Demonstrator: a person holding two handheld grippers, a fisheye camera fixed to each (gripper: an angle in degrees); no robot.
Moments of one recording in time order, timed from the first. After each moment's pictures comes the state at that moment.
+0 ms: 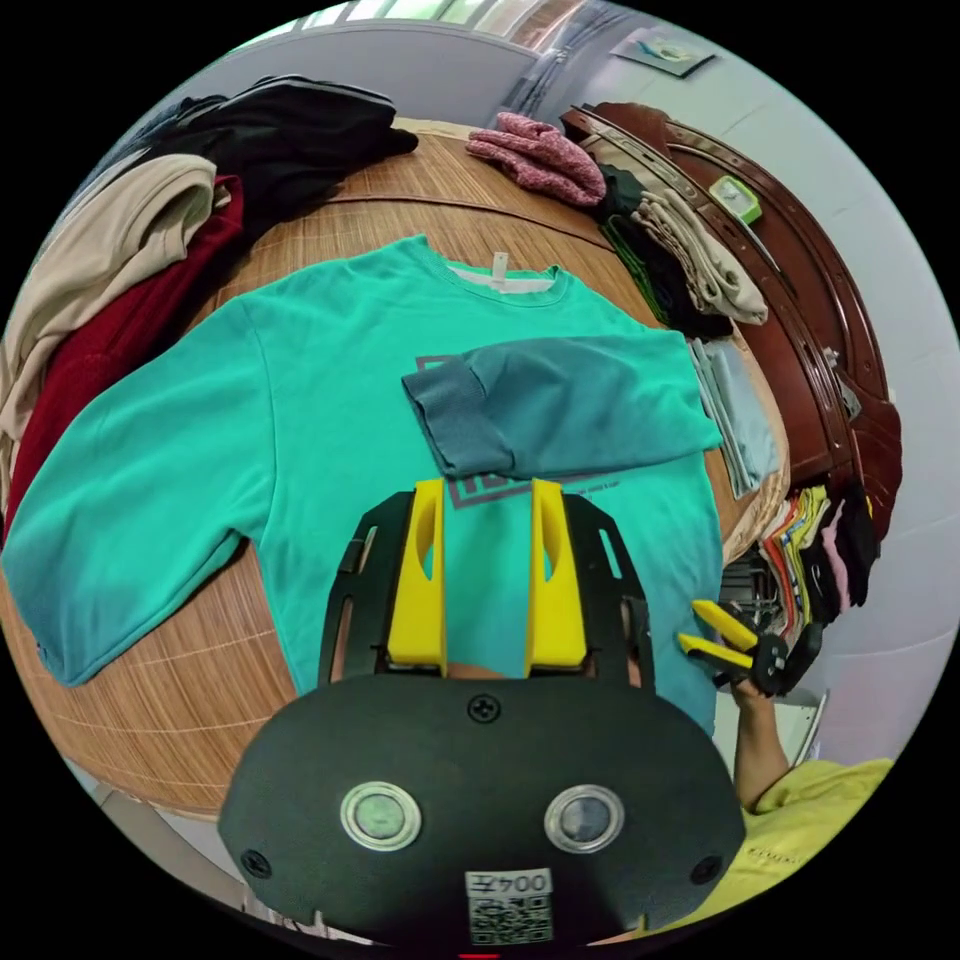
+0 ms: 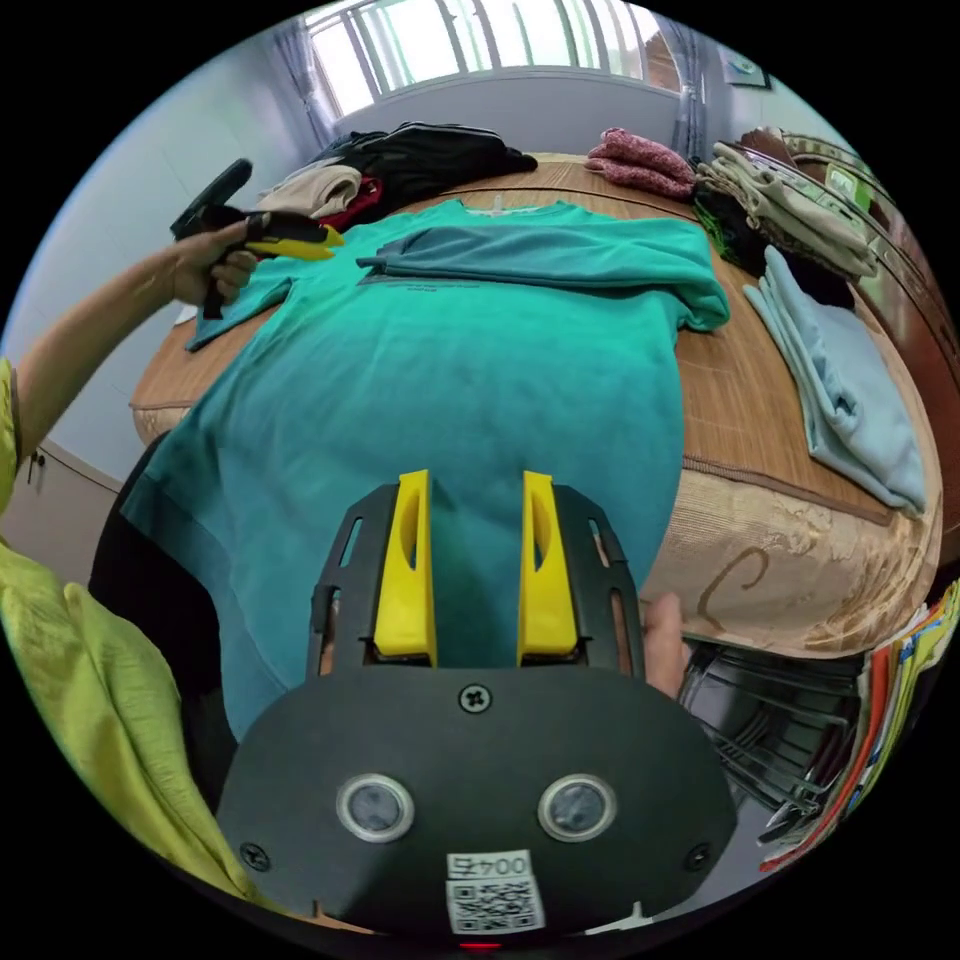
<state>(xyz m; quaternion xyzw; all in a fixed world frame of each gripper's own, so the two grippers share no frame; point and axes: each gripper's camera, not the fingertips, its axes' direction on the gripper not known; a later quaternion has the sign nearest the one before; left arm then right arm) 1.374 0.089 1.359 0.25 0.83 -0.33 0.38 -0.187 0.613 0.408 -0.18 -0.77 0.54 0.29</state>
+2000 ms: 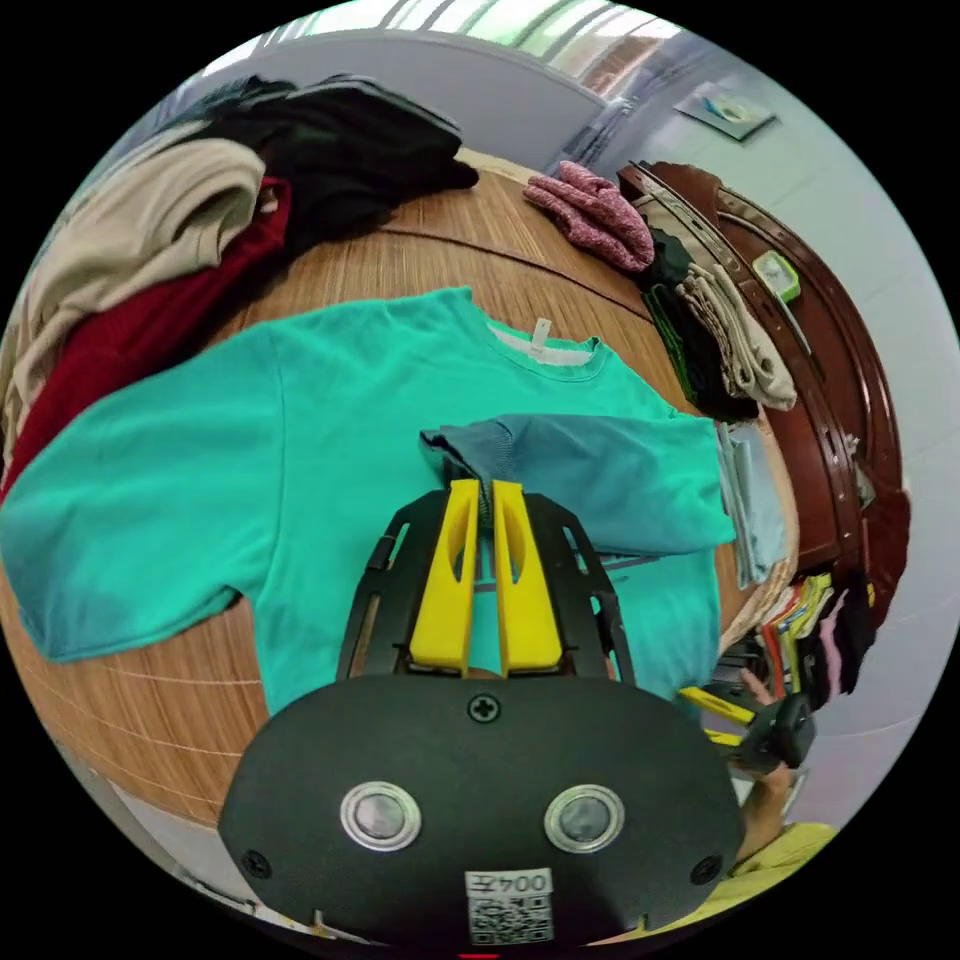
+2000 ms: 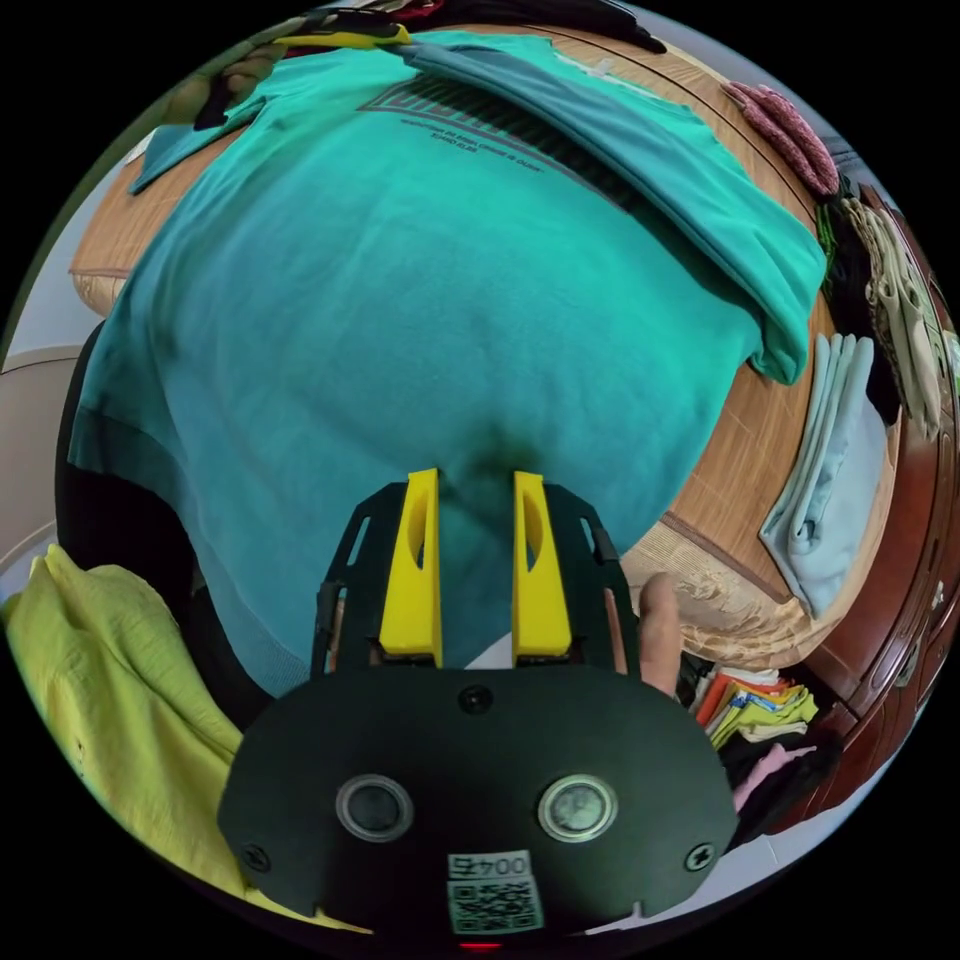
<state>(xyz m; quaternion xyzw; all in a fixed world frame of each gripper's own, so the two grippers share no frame) 1.375 0.069 1.410 0.19 0.83 -0.41 0.33 -0.242 0.540 0.454 -0.22 -0.88 0.24 0.35</state>
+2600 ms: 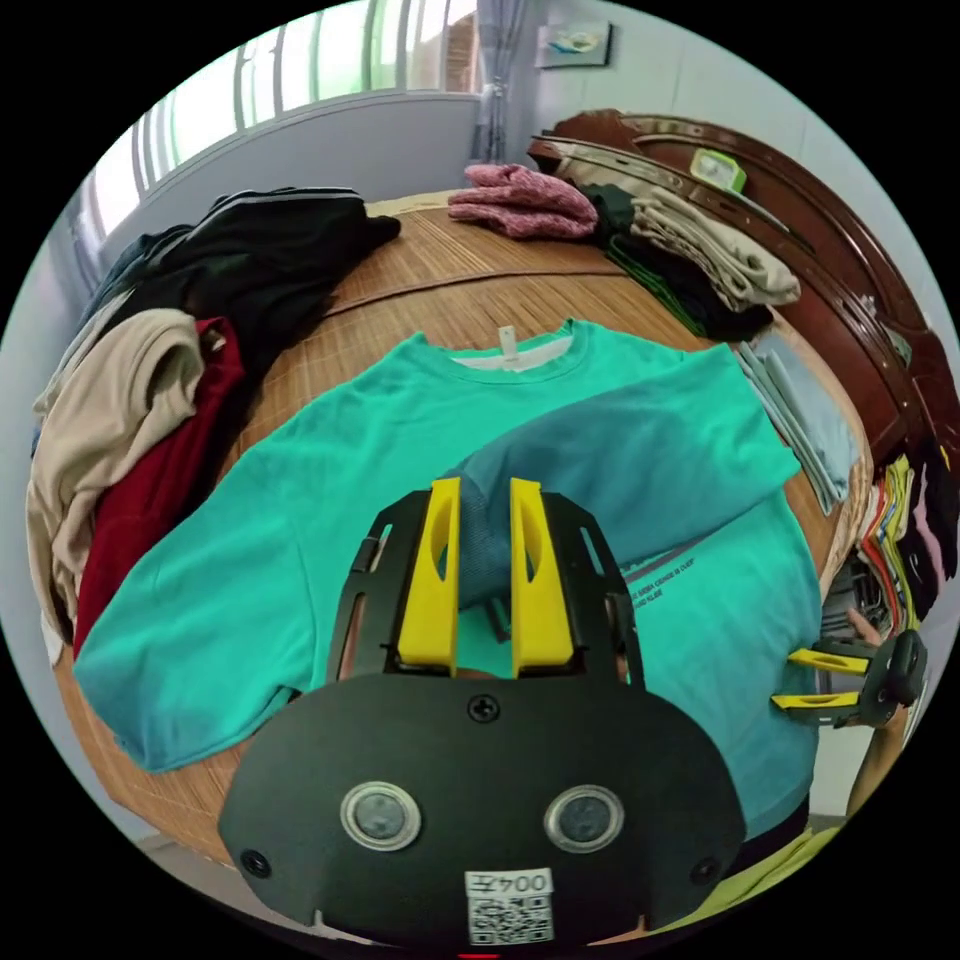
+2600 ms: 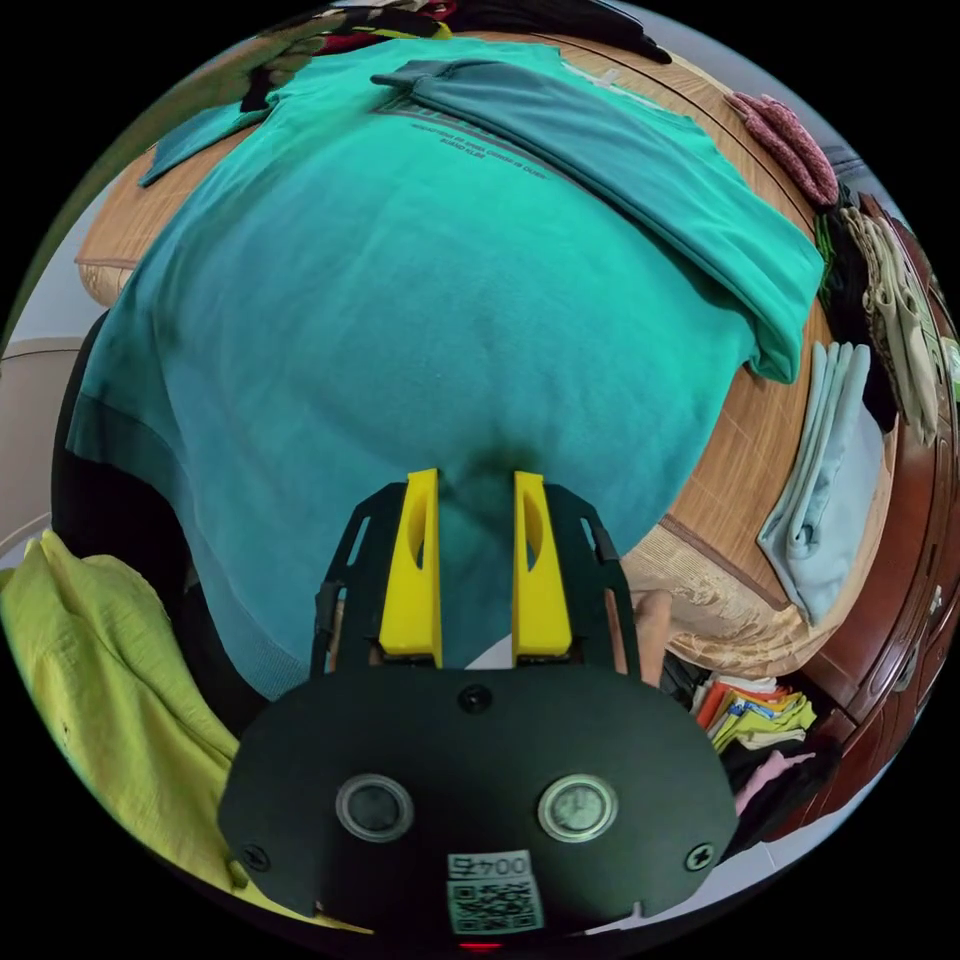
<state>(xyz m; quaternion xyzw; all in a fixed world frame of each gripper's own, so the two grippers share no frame) 1.334 0.074 1.322 0.29 0.72 -0.41 0.48 -0.229 0.559 0.472 -0.20 -0.87 0.25 0.36</state>
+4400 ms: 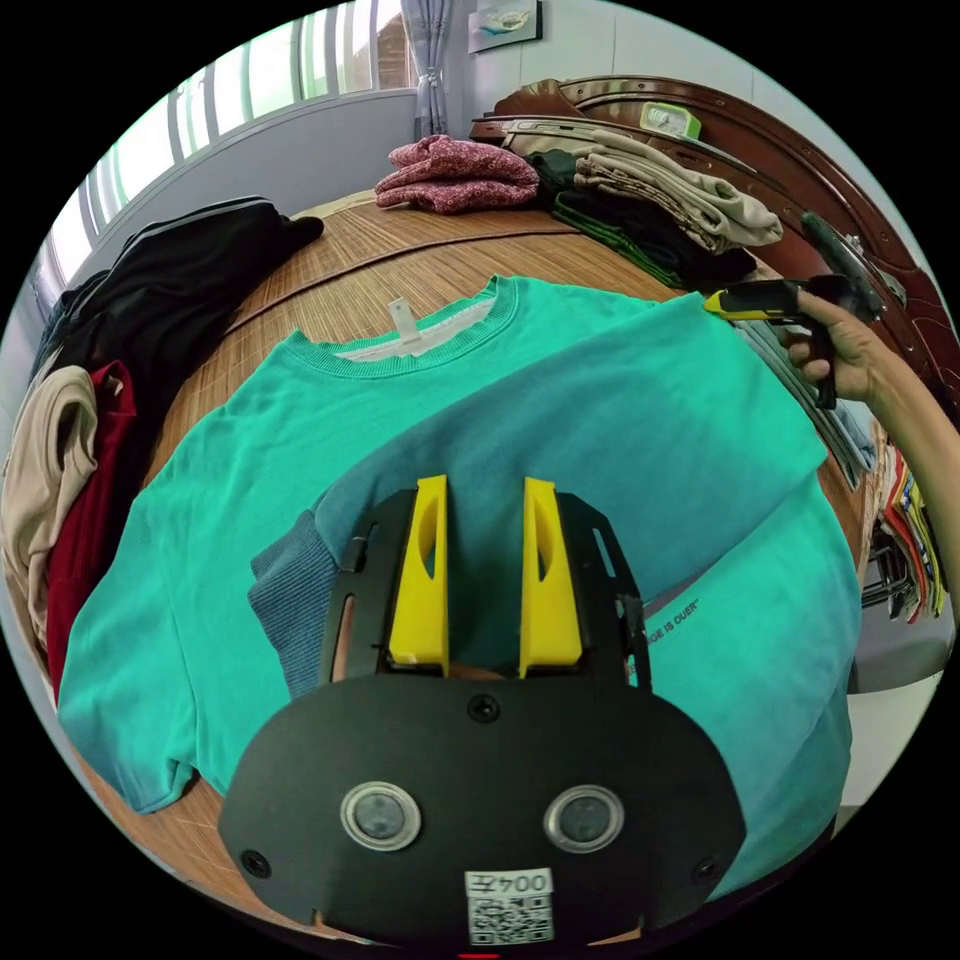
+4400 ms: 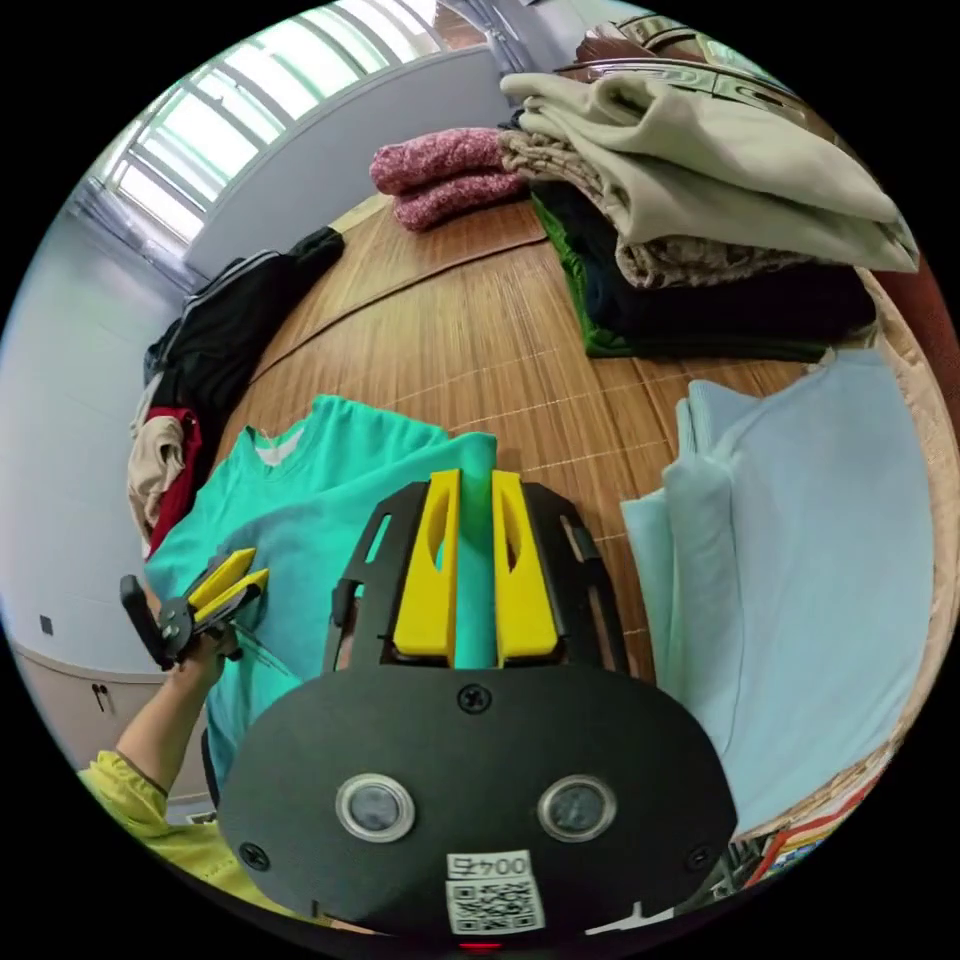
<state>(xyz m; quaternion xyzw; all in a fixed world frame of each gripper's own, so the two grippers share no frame) 1.319 -0.005 1.175 0.34 0.70 -0.37 0.51 -0.507 0.810 0.913 -0.30 -0.73 0.60 0.15</state>
